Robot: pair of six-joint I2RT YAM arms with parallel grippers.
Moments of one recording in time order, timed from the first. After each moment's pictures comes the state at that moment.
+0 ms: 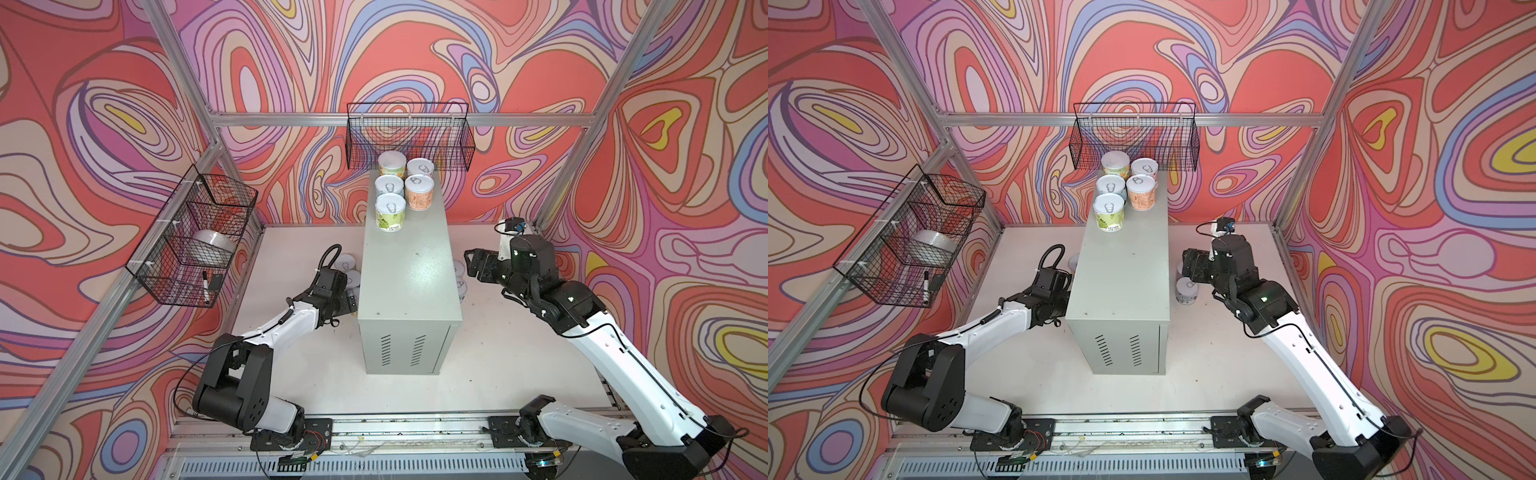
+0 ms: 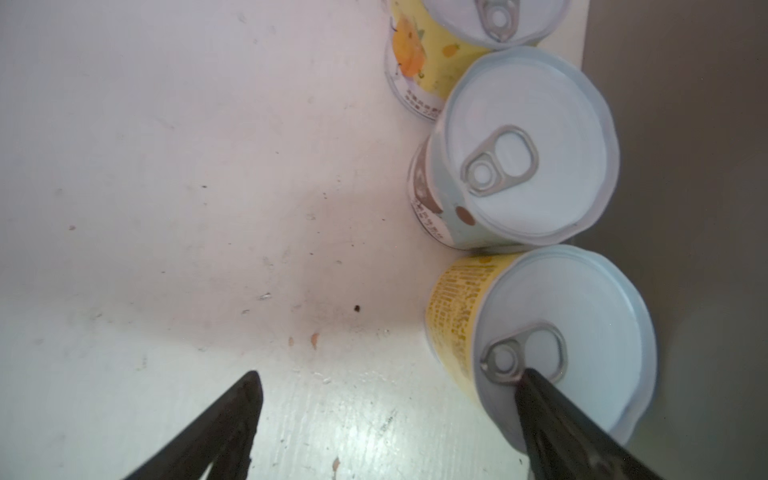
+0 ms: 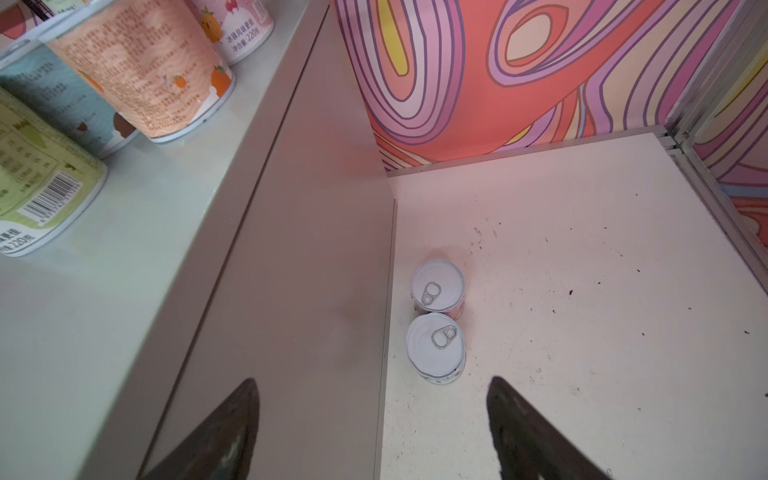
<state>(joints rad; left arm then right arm) -0.31 1.46 0.83 -0.37 -0.20 -0.53 0.46 1.11 1.27 -0.64 0.19 0.44</state>
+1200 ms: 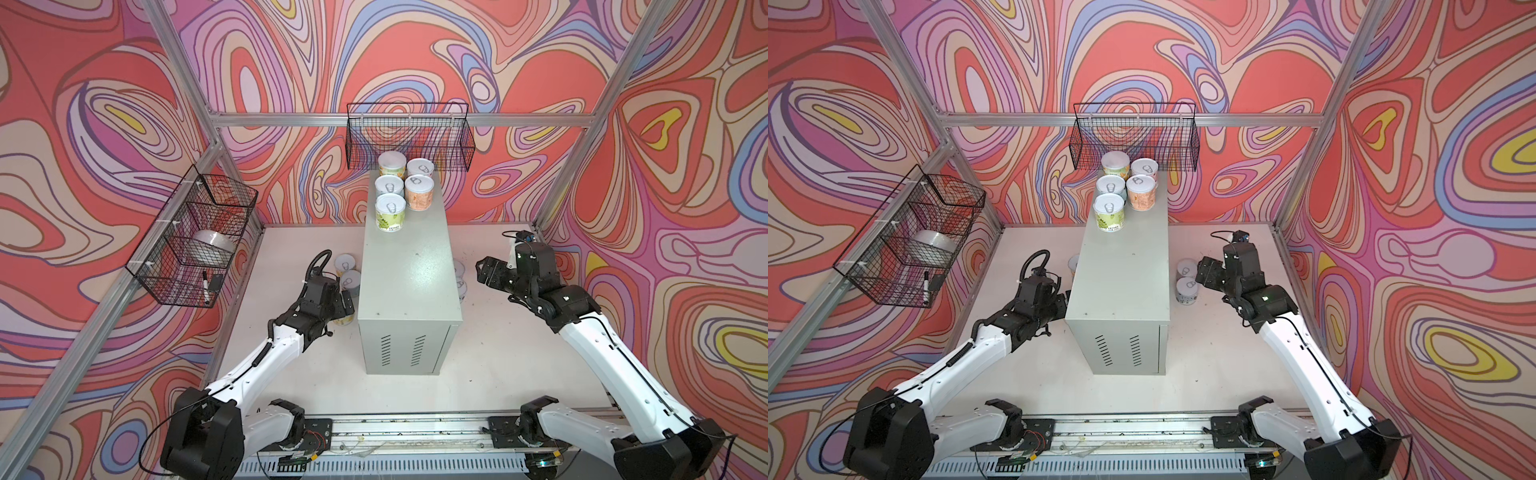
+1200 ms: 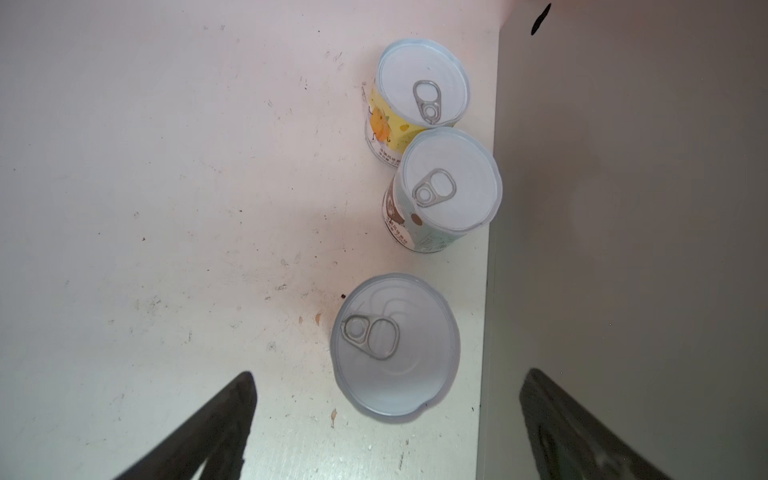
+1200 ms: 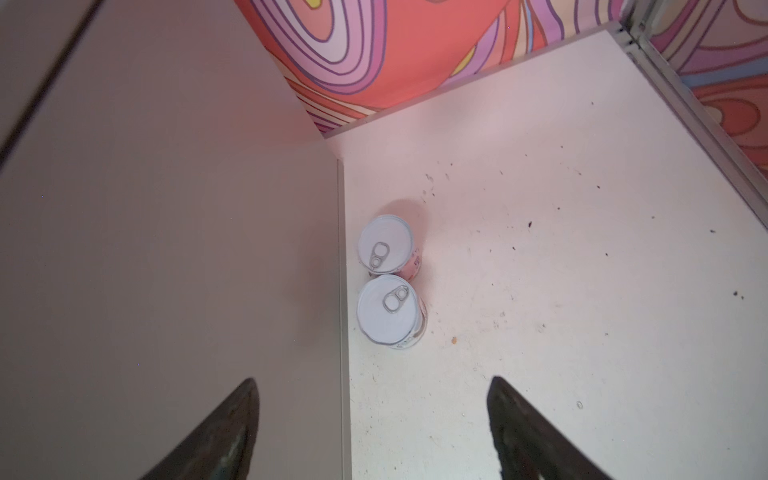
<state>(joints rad) -0.35 1.17 0.70 -0.33 -0.19 -0.53 0.29 1.10 1.11 -0.64 0.10 0.53</state>
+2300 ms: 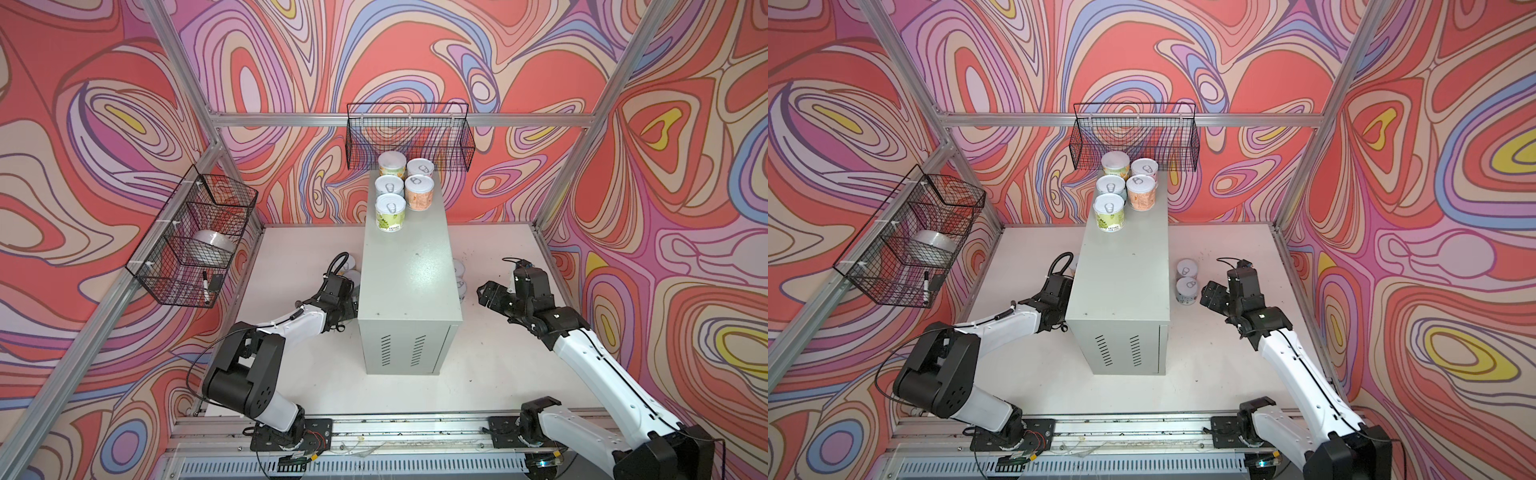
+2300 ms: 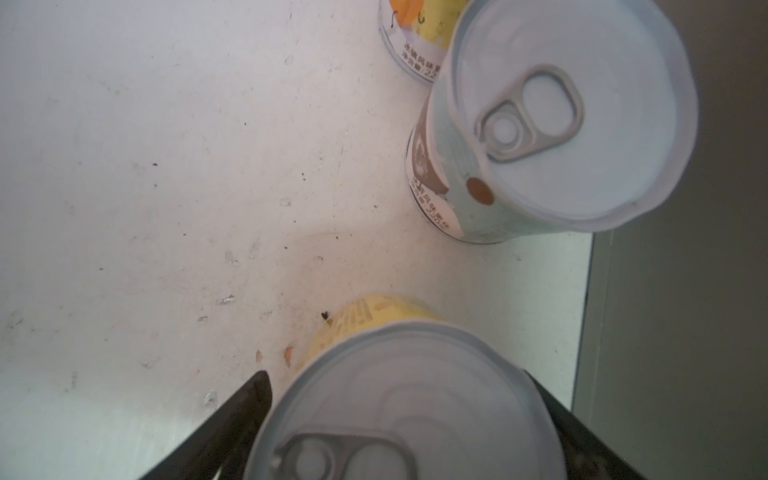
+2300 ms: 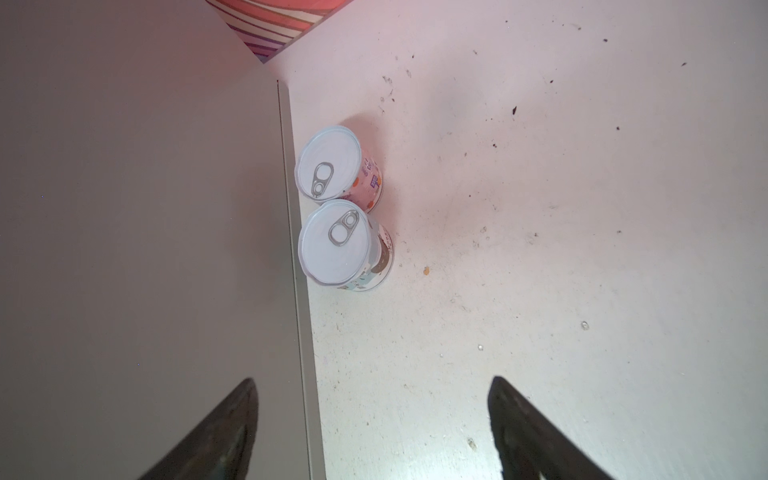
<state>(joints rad) -0.35 1.55 0.77 -0.22 -0.21 -0.56 0.21 1.03 0.83 -0.54 0.00 0.59</state>
